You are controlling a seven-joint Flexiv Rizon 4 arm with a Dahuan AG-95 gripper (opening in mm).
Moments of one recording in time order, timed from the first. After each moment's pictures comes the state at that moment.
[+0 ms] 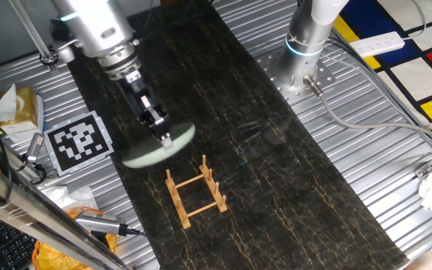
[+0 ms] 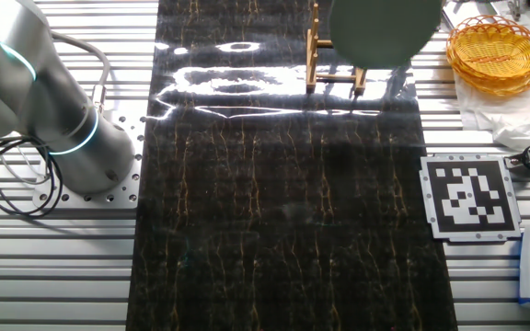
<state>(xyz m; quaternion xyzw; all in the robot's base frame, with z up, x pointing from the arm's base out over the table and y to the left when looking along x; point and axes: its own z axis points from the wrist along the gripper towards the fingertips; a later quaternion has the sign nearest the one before) 0.559 0.231 0.309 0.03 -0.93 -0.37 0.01</state>
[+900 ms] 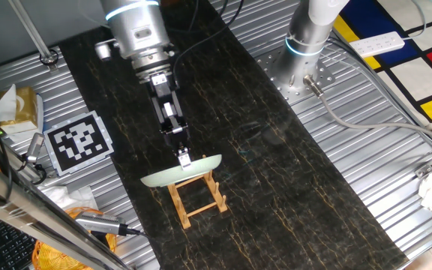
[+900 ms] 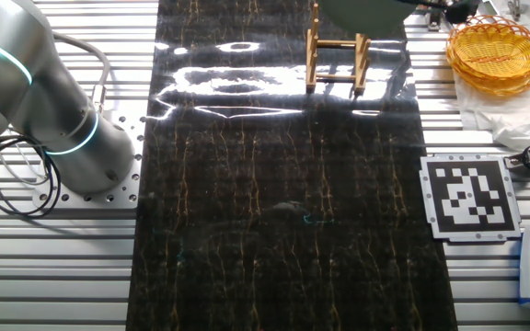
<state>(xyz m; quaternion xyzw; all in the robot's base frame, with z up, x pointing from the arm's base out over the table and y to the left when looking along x) 0.548 0.271 0.314 -0.03 -0.90 -0.44 -0.02</state>
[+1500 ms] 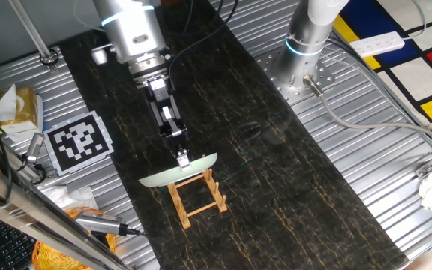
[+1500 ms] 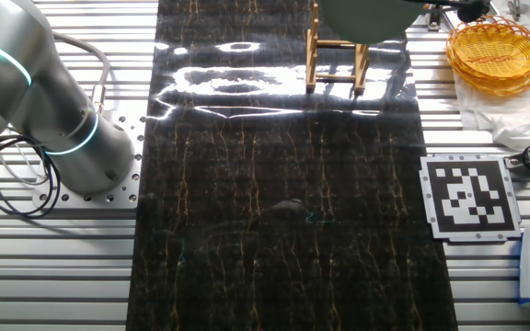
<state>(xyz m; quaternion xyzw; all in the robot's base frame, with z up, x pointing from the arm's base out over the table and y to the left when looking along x) 0.547 0.268 0.303 -0.01 -0.91 -0.42 -0.01</state>
